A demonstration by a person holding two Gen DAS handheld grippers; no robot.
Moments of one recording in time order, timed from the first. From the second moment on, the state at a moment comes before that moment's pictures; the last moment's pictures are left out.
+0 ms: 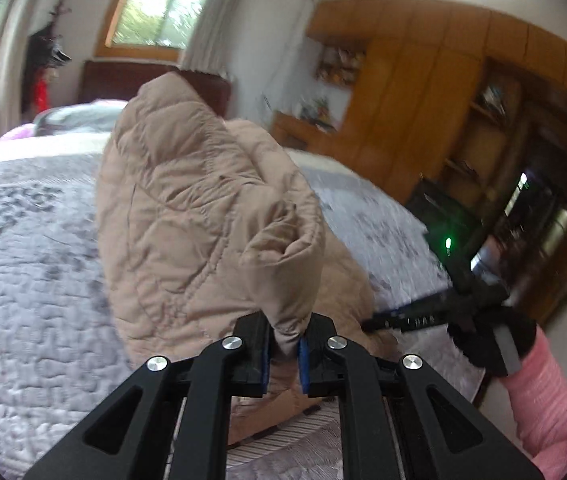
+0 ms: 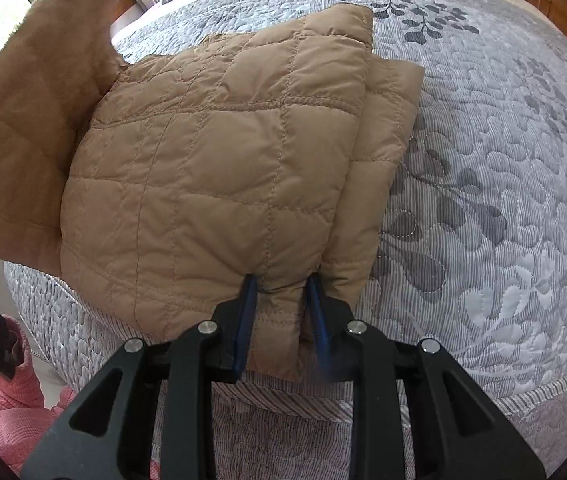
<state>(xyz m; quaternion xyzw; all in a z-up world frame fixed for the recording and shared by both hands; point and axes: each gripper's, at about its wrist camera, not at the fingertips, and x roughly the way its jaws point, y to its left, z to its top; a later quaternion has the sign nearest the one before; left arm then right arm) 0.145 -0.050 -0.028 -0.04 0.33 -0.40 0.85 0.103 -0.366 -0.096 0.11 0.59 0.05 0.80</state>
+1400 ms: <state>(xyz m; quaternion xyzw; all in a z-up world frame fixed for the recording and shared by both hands) 0.149 -0.055 -0.045 -0.06 0.45 -0.40 0.80 0.100 -0.346 -0.026 0.08 0.53 0.05 0.84</state>
